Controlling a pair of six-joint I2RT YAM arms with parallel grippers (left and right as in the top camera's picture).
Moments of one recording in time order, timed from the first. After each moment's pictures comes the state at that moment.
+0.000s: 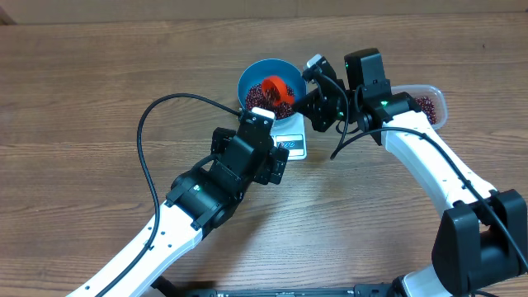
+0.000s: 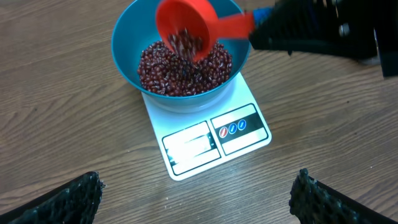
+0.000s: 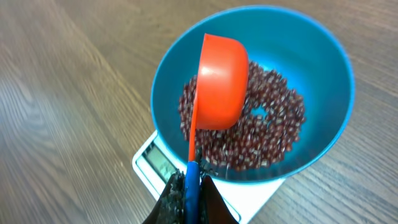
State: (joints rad) left arm -0.71 1.25 1.00 -0.53 -0.28 -0.26; right arm 0.29 1.71 1.27 -0.45 -0.57 -0.27
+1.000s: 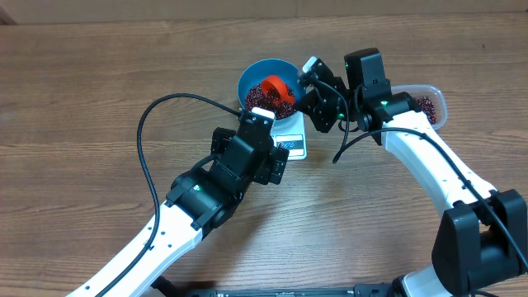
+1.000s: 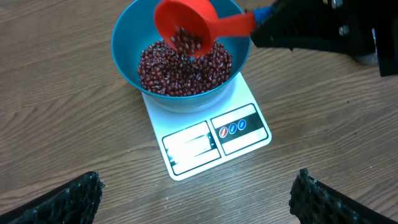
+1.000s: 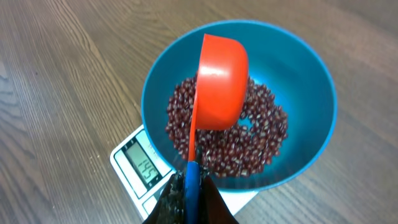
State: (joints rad) left arm -0.71 1.25 1.00 -0.53 -0.28 -0.26; right arm 0.29 1.71 1.27 -0.43 -0.54 -0.40
